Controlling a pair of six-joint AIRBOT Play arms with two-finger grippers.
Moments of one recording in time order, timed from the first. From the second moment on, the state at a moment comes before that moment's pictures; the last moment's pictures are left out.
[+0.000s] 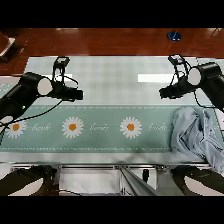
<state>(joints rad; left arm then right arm) -0.35 -1.21 1.02 1.53 -0.95 -1.75 0.19 -1.25 1.13 -1.70 1.13 1.64</state>
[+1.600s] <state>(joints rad) -0.38 -0.79 0.53 1.29 -0.71 -1.72 -0.52 -0.99 0.59 -1.56 1.16 1.64</state>
